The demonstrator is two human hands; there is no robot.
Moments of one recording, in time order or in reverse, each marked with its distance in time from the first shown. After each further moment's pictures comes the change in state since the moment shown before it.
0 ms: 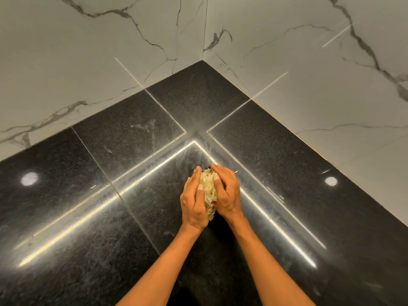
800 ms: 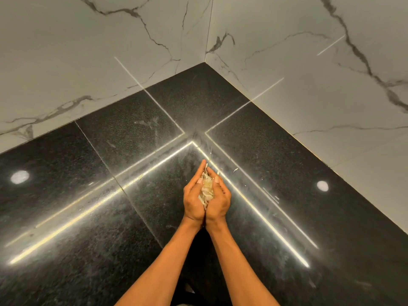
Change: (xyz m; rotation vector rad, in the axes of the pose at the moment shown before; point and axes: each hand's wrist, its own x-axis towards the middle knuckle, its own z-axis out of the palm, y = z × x) left_hand 0.001 0.016 0.000 -0.845 -0.065 -0.258; right_hand -0.035 -0.044 0.045 0.909 0.288 0.428
